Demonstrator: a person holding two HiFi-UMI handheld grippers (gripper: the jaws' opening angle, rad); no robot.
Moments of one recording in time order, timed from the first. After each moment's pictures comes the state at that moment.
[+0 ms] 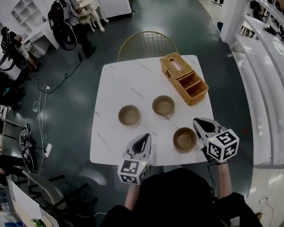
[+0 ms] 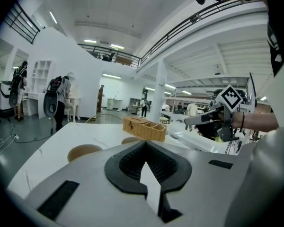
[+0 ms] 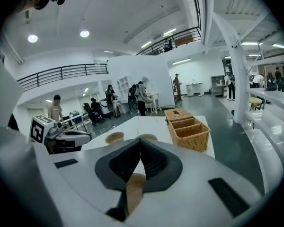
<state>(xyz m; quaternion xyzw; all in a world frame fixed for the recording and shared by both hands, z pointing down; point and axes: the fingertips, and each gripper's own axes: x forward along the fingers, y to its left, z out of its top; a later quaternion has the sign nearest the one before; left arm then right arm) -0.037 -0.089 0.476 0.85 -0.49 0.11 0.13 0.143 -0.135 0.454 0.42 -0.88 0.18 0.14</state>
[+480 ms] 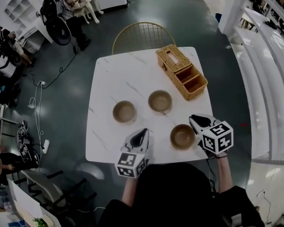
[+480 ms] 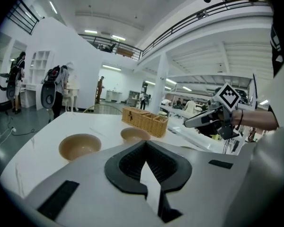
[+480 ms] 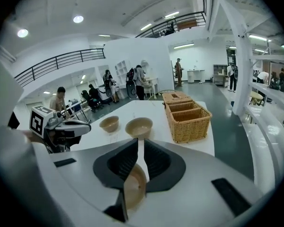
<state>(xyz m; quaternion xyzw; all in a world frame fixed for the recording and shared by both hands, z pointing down) -0.033 -0.110 0.511 0.85 -0.47 0.13 0.18 0.144 -0.151 0.503 0.40 -0.86 0.22 0.23</state>
